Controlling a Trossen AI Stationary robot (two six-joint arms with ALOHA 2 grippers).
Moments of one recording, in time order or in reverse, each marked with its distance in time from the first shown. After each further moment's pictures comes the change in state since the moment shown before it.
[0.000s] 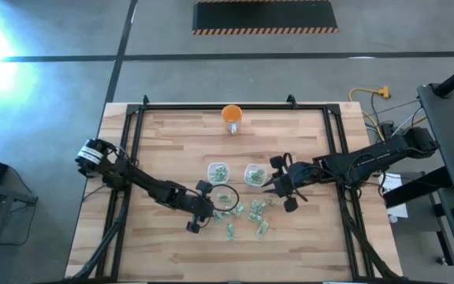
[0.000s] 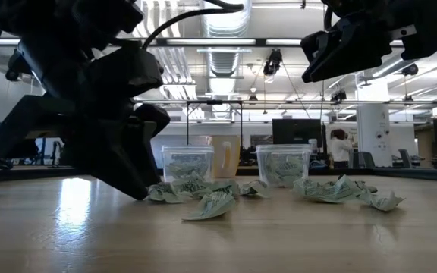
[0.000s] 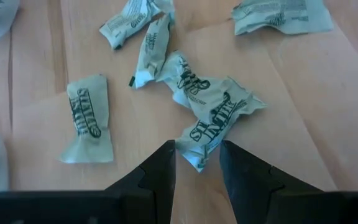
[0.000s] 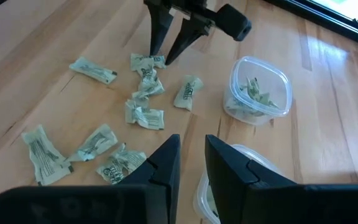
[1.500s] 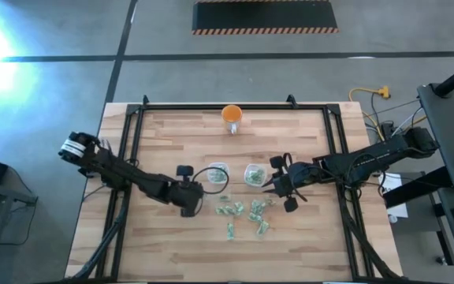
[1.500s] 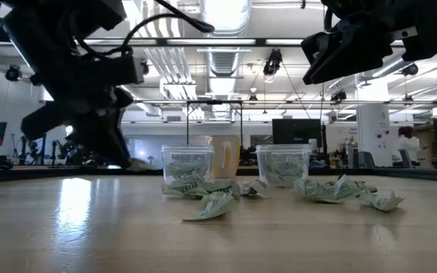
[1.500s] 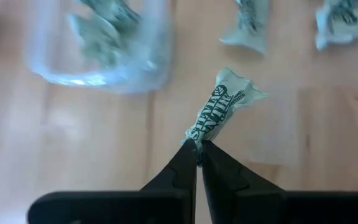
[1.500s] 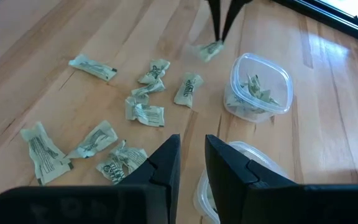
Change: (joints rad) left arm 0.007 -0.204 -0.007 -0.439 -0.311 -0.258; right arm 0.000 0.001 0.000 -0.010 0.003 0.000
